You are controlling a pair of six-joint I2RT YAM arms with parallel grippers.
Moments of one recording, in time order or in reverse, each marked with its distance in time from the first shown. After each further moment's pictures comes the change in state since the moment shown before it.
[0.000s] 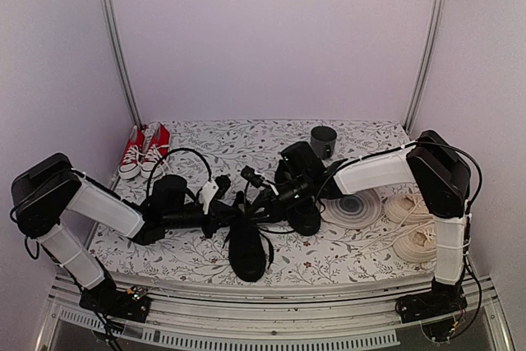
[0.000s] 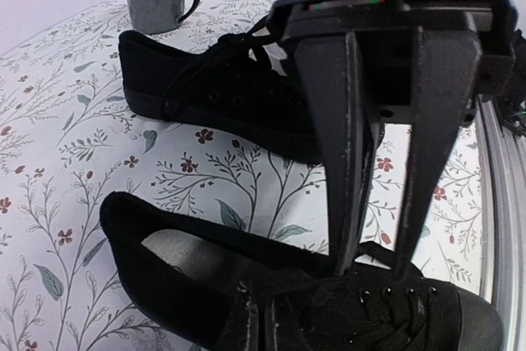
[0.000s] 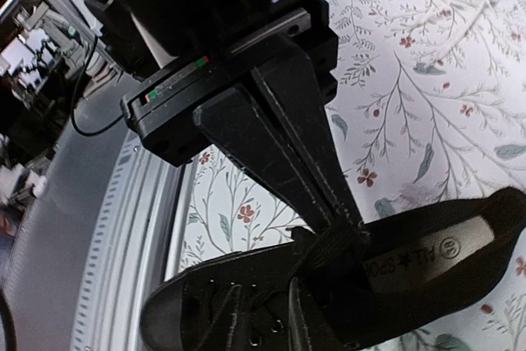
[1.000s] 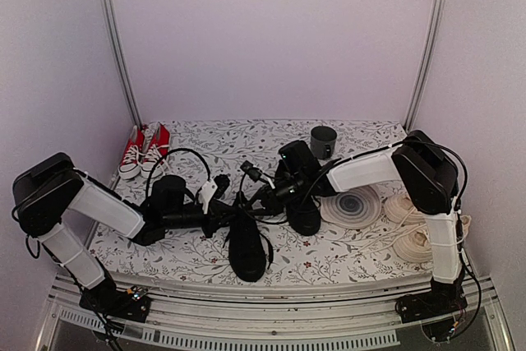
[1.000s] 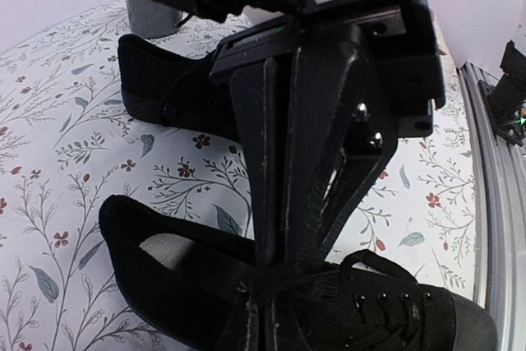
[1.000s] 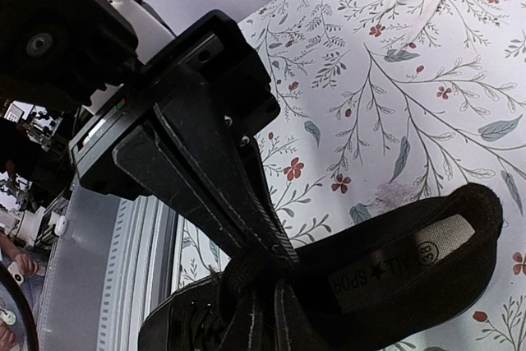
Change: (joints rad) left arm 0.010 0.018 -0.008 0.046 0.021 -0.022; right arm -0.030 0.101 0.080 0.046 -0.046 0.169
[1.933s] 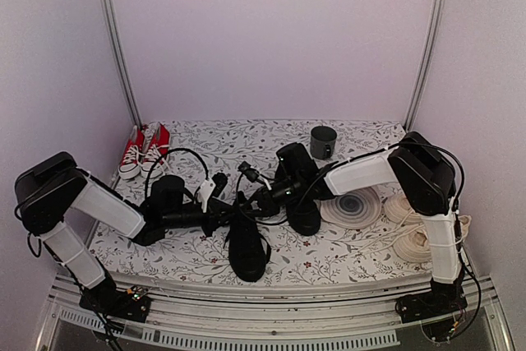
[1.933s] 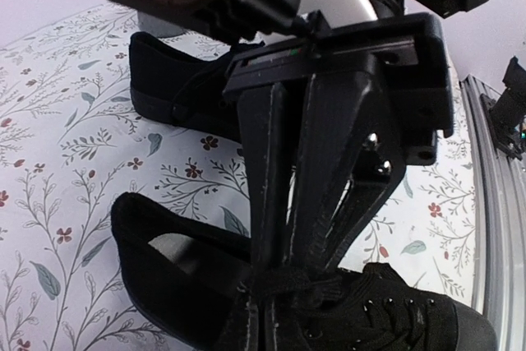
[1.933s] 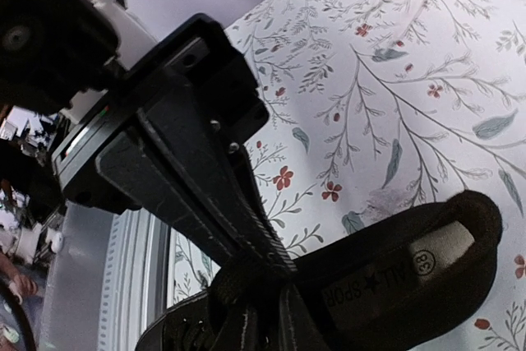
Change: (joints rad) left arm 0.008 0.019 -0.005 0.042 0.007 -0.041; right arm 0.019 0.018 0.000 0.064 0.046 0.066
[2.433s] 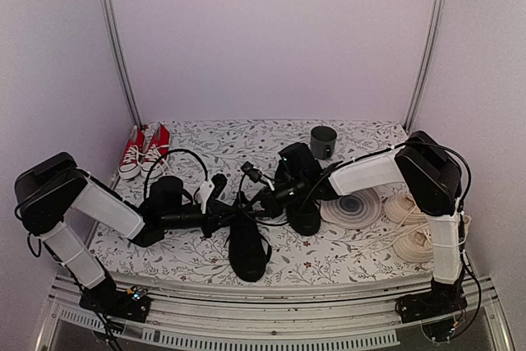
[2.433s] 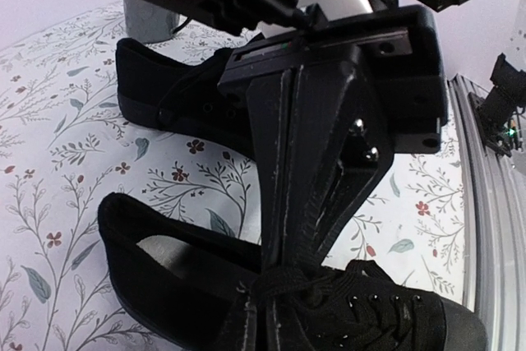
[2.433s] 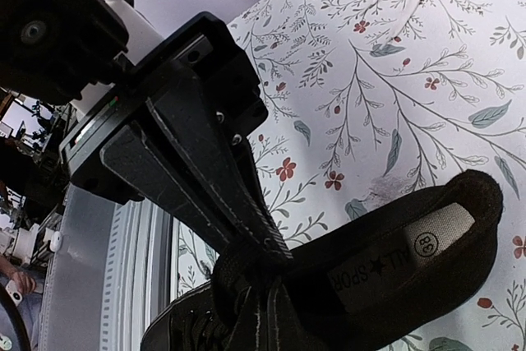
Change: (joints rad) left arm 0.006 0.001 -0.016 0.025 0.019 -0.003; right arm -0.012 -0.043 -0.046 -0.017 0.026 0.001
